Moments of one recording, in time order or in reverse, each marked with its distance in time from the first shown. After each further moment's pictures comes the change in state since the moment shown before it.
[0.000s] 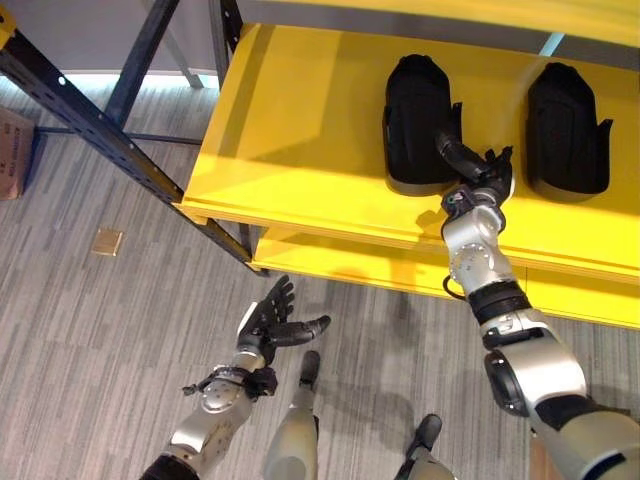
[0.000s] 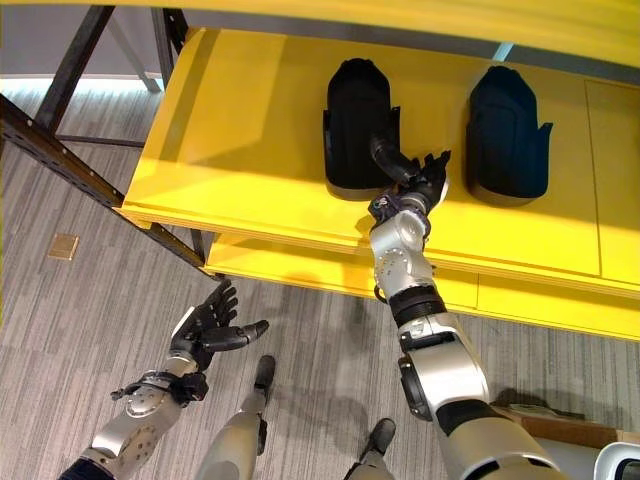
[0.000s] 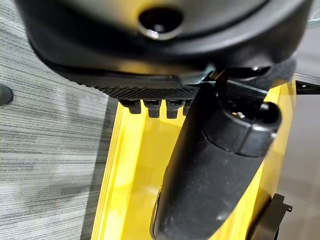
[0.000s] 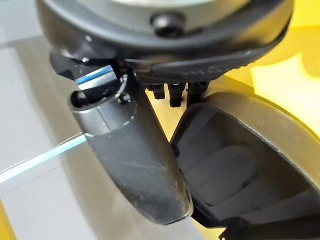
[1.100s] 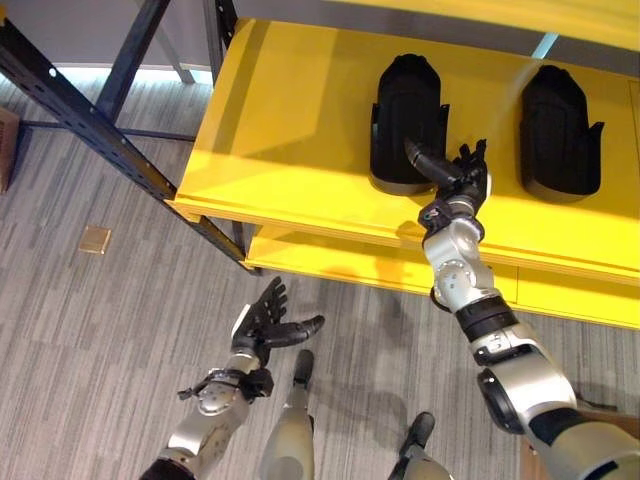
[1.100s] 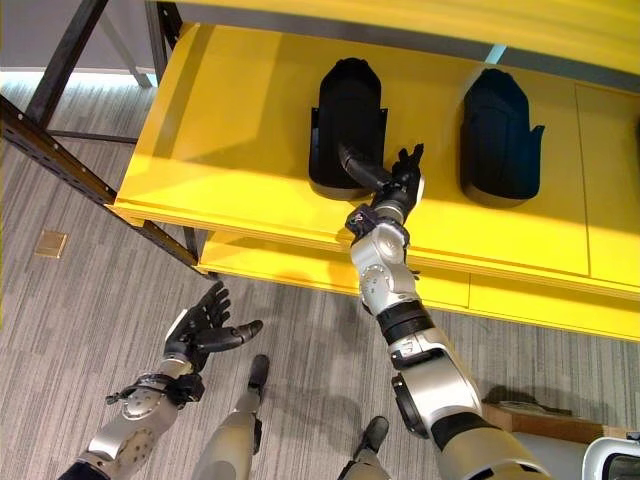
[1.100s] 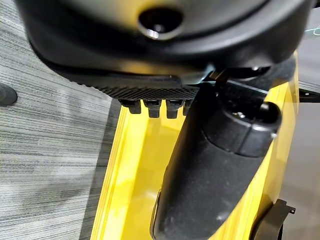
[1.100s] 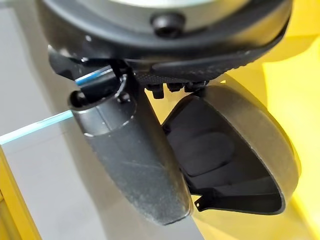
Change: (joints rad) left arm 0.019 -0.001 0.023 0.000 0.000 0.000 0.022; right arm 0.071 0.035 0.086 -0.109 -0.045 0.001 0.017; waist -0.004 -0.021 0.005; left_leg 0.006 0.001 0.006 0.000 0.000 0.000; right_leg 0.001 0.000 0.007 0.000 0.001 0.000
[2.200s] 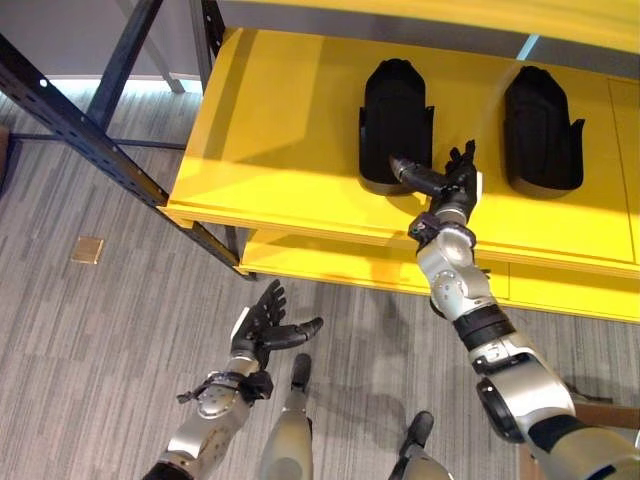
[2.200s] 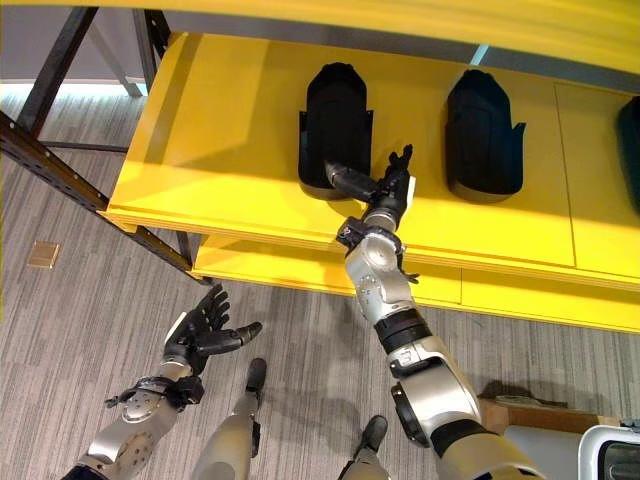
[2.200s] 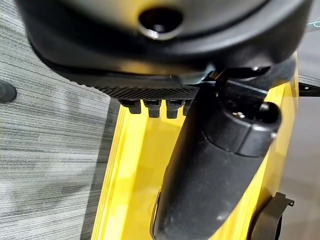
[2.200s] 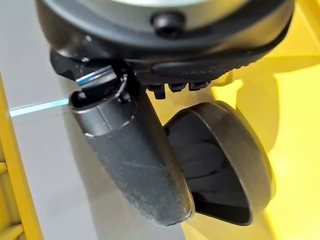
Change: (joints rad) left arm 0.016 -0.008 0.008 0.000 0.001 0.000 0.001; right arm 0.044 0.008 0.034 -0.048 -0.156 0.077 -0.016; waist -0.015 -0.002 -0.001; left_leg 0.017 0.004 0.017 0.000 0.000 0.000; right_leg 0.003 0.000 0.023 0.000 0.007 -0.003
